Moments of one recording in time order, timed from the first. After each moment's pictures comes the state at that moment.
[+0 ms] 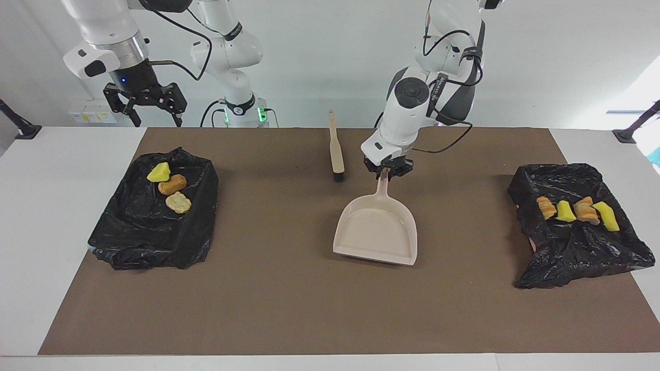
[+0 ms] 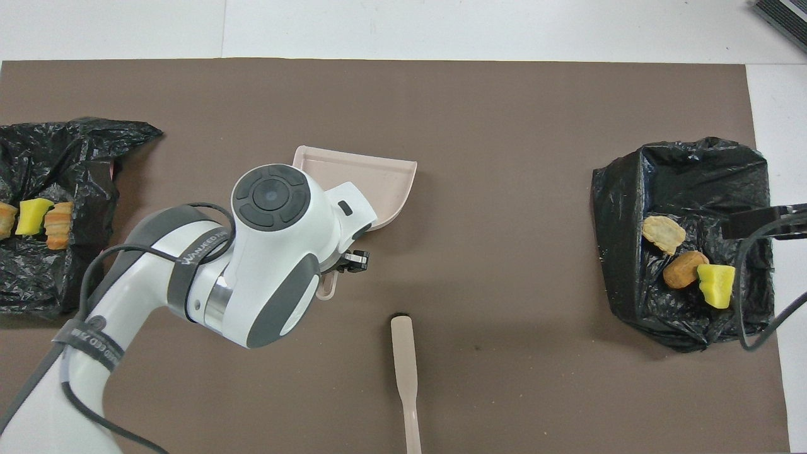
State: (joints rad) left arm -0.60 0.19 0.01 -1.85 -0.08 1.98 -0.34; right arm 0.20 -0.11 -0.21 -1.65 -0.05 1.57 -0.04
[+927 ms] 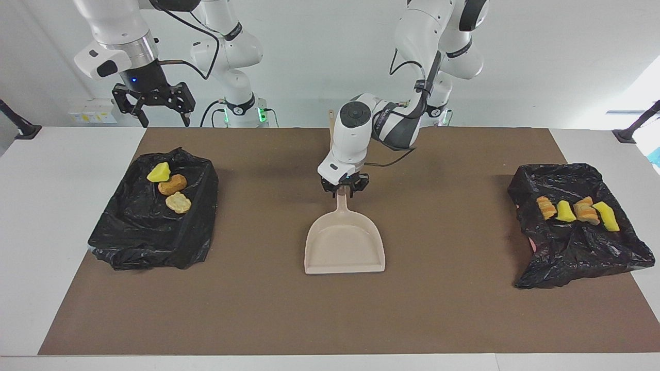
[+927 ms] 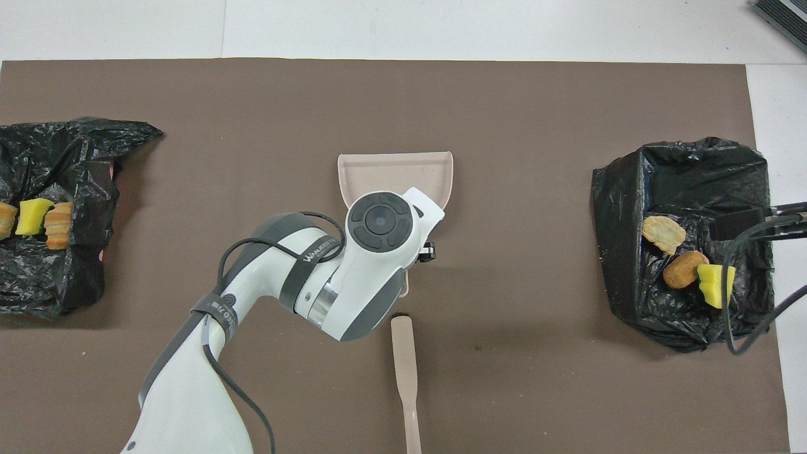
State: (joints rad) left arm -0.72 0.38 0.04 -1.74 -0.08 2.14 -0.64; right arm 0.20 -0.11 -0.20 -1.65 -0.05 1.57 -0.04
